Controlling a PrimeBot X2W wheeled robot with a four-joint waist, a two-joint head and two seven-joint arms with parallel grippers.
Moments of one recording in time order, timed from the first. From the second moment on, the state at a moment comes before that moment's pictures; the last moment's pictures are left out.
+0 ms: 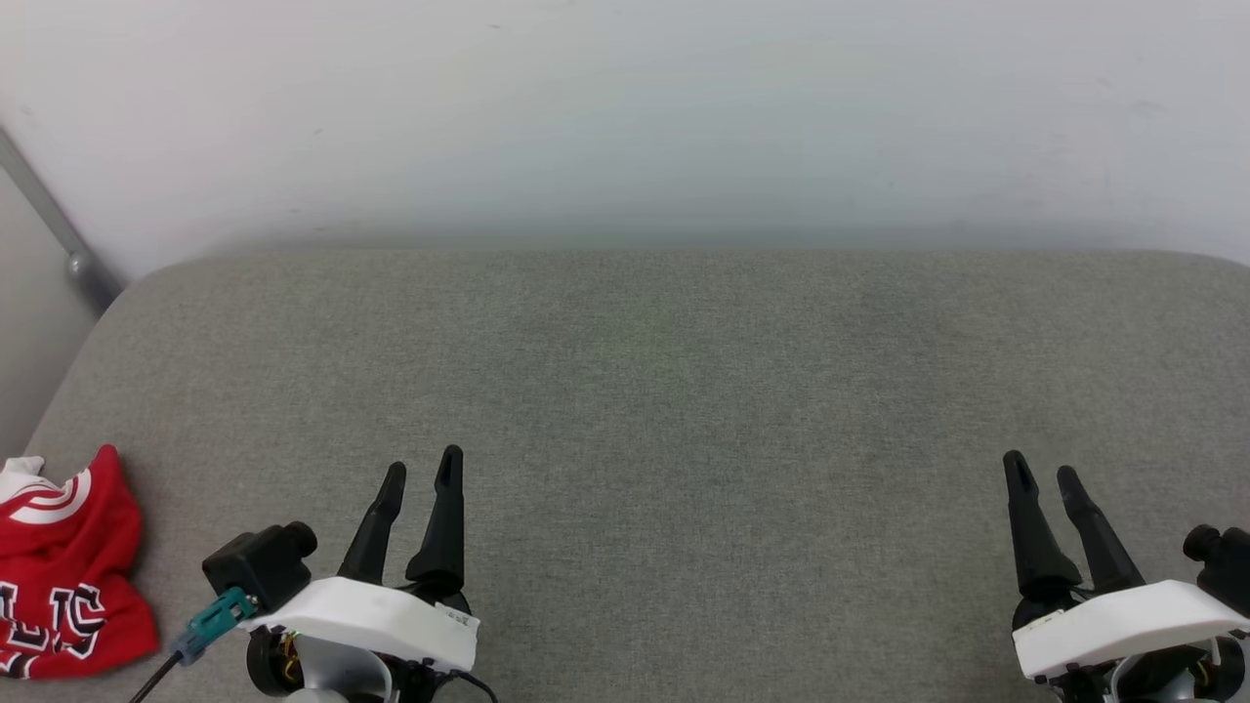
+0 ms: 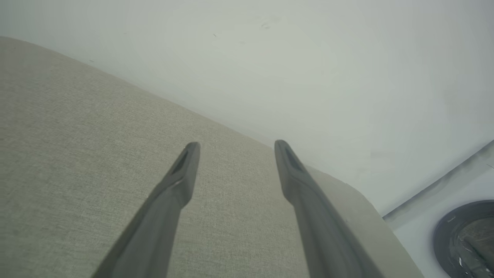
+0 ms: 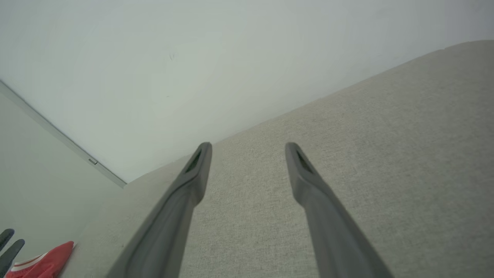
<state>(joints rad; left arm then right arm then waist) -0.05 0.06 -0.10 0.12 -0.67 -0.08 -0.10 0.00 -0.05 -0.07 0.09 0.59 0.13 -0.03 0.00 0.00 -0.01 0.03</state>
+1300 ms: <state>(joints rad) -0.06 0.10 -0.19 0.15 -0.29 -0.01 -0.20 0.05 -0.05 -0.07 0.00 0.14 0.13 -0.03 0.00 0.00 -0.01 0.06</state>
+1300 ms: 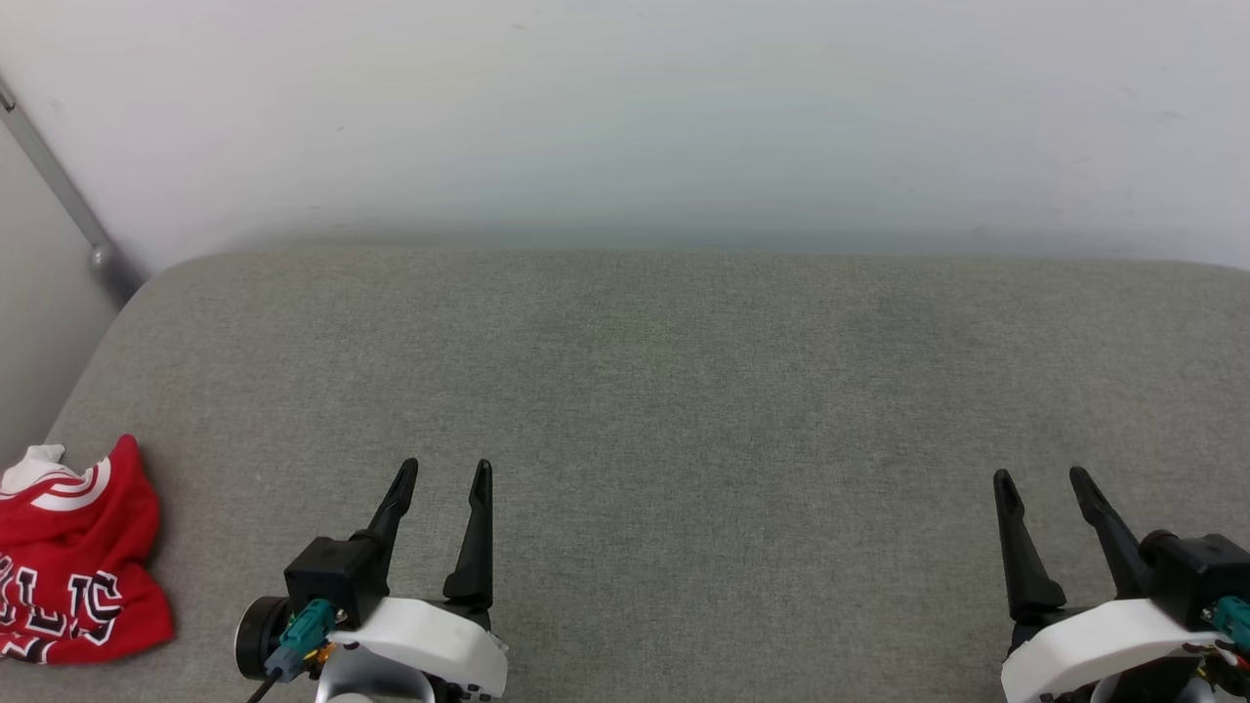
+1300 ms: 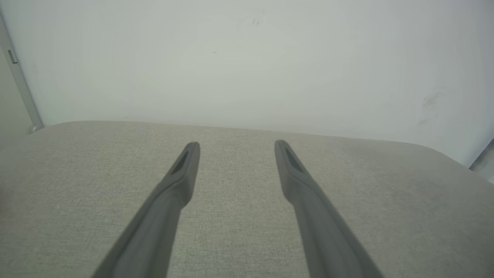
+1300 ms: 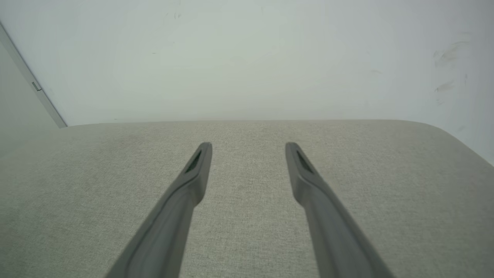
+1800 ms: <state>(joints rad) -0.06 0.10 -0.20 0.15 -0.19 -0.02 -0.23 0.06 -0.05 -0.08 0.00 0.05 0.13 -0.06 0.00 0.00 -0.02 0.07</state>
